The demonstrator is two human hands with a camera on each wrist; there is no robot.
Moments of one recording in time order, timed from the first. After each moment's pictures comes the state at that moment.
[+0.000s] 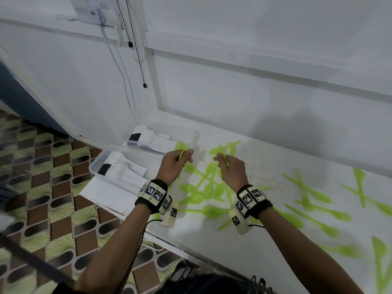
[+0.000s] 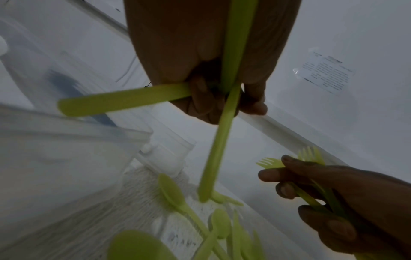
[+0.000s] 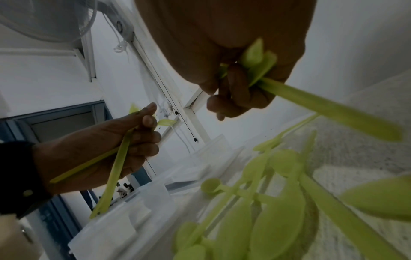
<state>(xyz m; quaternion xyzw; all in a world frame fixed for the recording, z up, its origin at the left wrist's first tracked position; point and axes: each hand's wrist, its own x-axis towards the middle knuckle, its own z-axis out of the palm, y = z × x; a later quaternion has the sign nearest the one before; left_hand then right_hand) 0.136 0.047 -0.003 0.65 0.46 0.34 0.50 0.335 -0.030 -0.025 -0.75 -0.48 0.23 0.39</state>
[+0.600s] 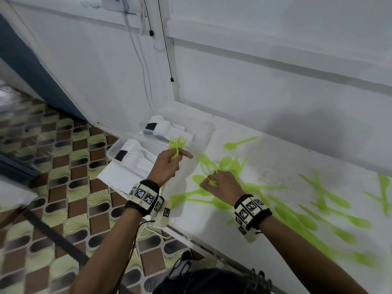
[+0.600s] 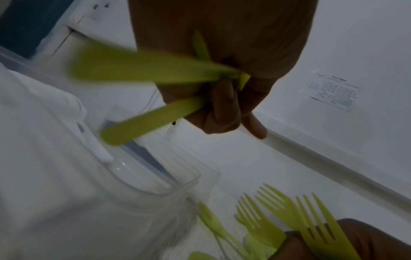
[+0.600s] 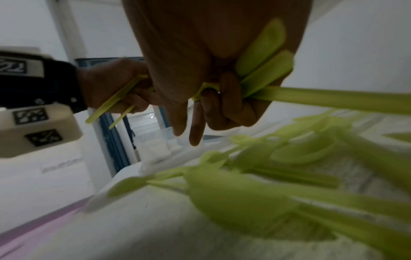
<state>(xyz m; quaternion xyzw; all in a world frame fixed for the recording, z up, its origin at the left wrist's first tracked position) 0.074 0.027 0.013 0.64 0.50 0.31 0.50 0.283 -0.053 -0.059 -0.67 -0.66 0.27 0.20</state>
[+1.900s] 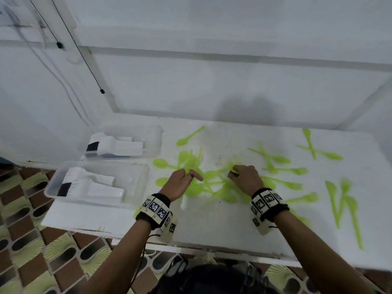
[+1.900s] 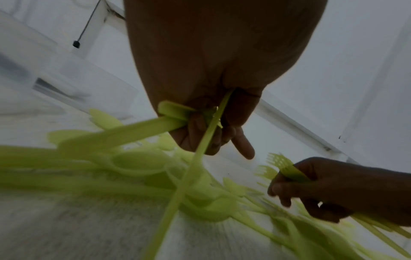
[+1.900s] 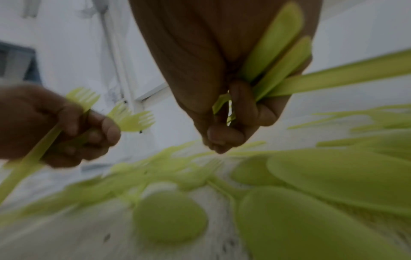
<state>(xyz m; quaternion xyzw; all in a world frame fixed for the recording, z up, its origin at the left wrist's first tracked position) 0.187 -0.022 -0.024 0.75 0.34 0.07 0.57 0.412 -0.157 -0.060 -0.87 -0.43 0.17 0.17</state>
